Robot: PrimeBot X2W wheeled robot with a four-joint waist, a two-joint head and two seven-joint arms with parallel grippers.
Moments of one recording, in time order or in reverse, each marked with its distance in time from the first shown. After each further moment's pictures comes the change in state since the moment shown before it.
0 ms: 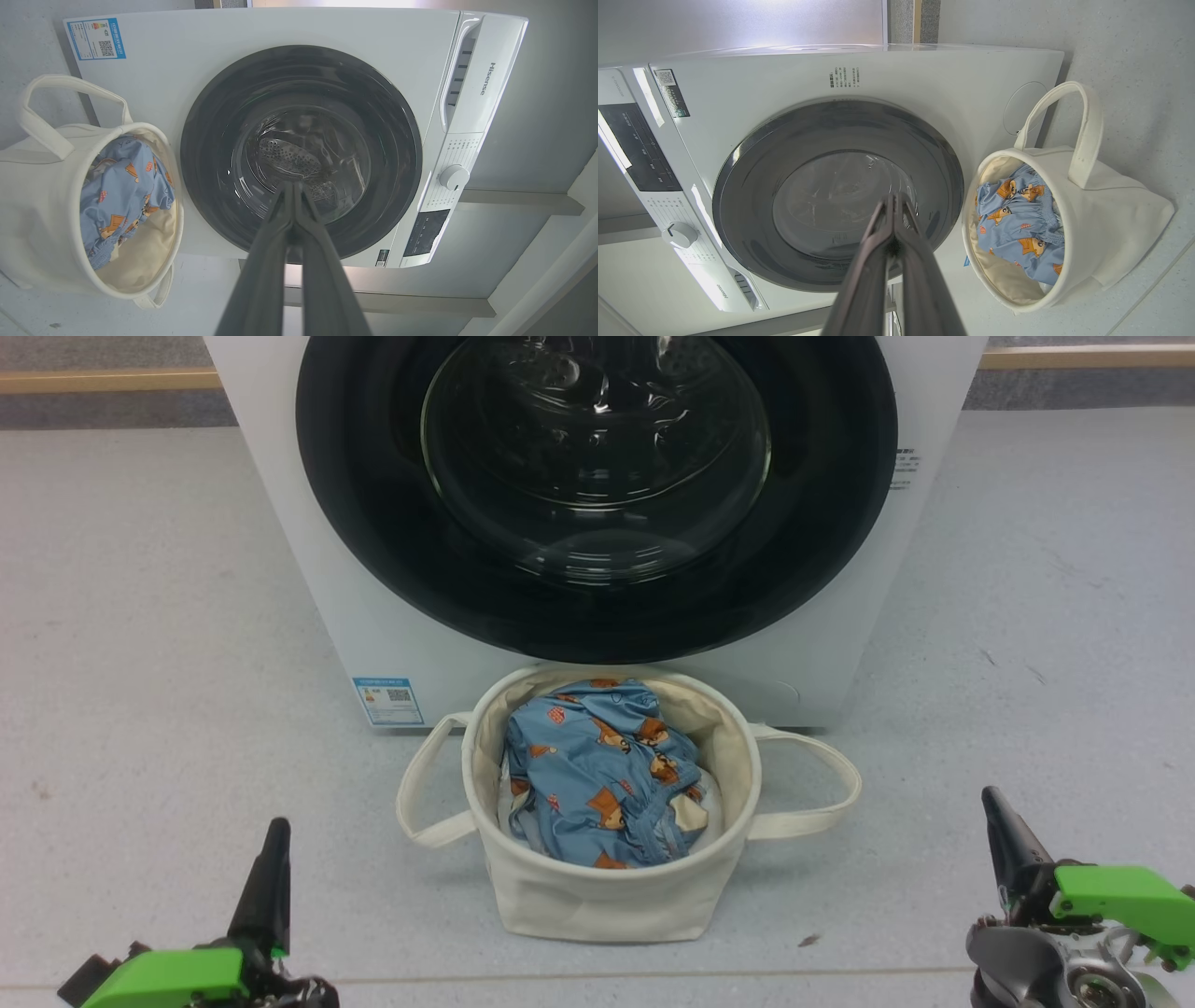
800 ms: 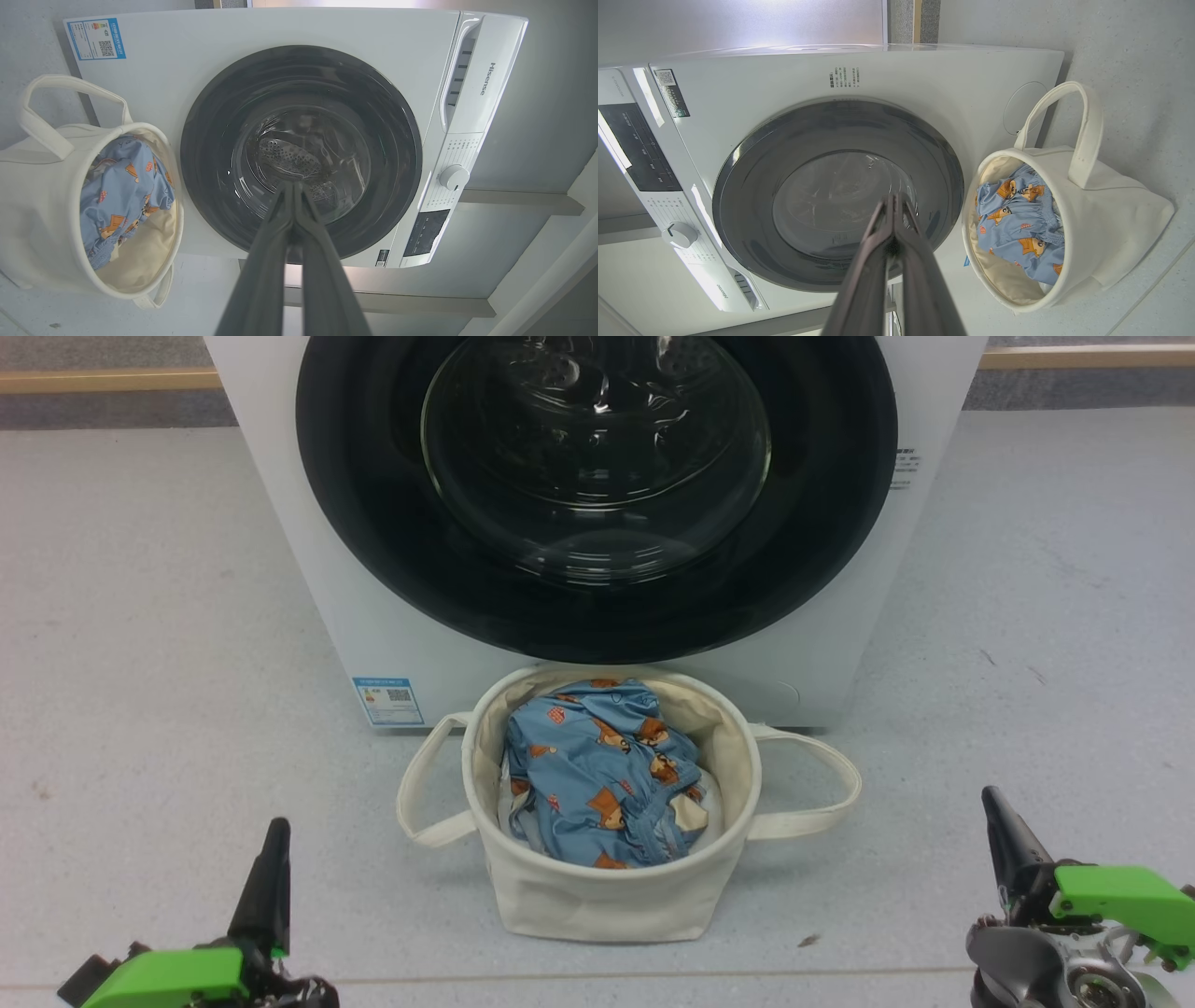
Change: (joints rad) left arm 0.000 0.000 0.000 0.000 0.000 0.000 0.000; right arm 0.000 0.000 0.000 0.000 0.000 0.000 0.000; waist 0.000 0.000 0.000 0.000
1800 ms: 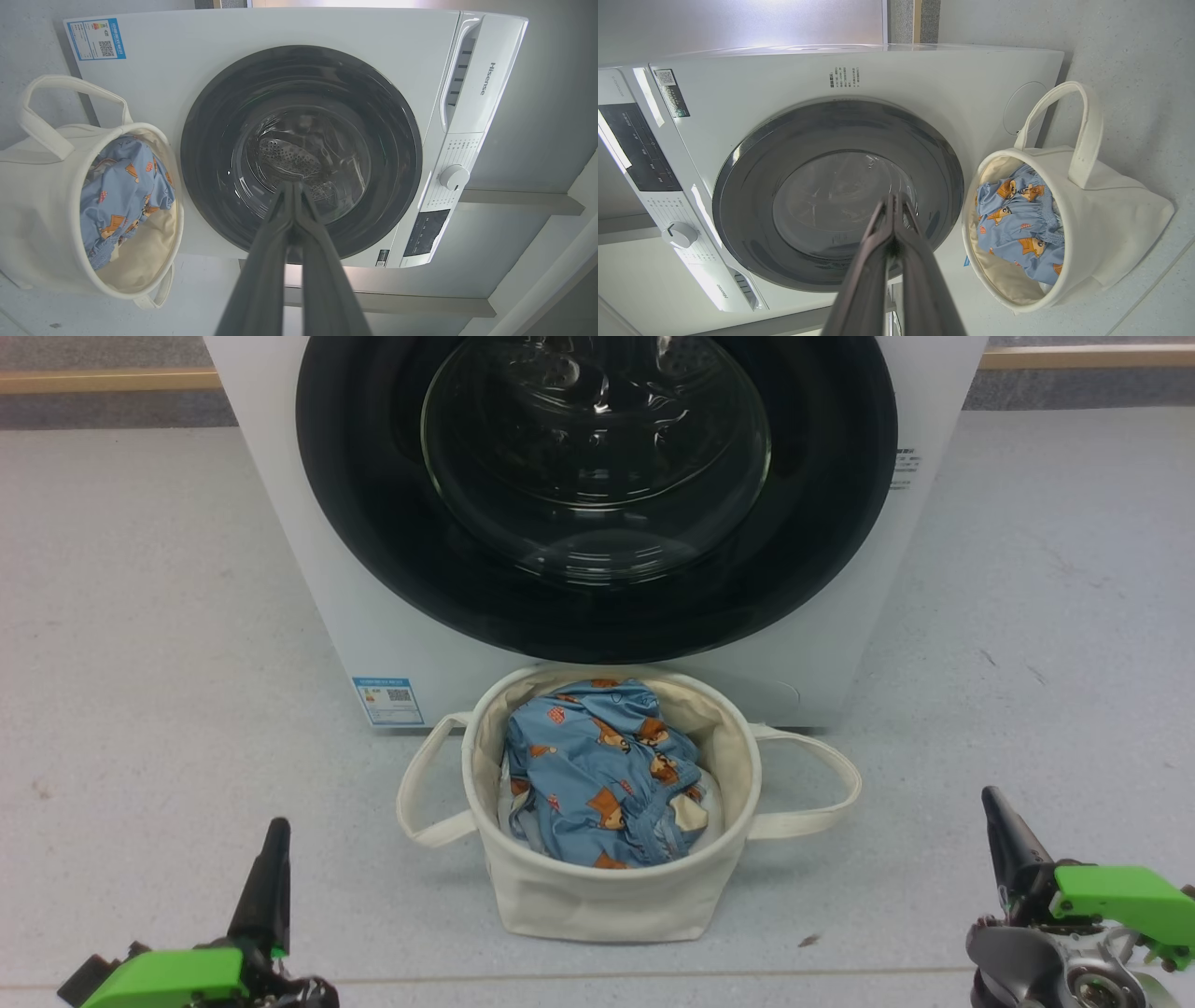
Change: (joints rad) left arm 0.000 0.000 0.000 0.000 0.001 0.000 0.000; right arm 0.000 0.000 0.000 0.000 0.000 0.000 0.000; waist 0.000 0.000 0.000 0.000
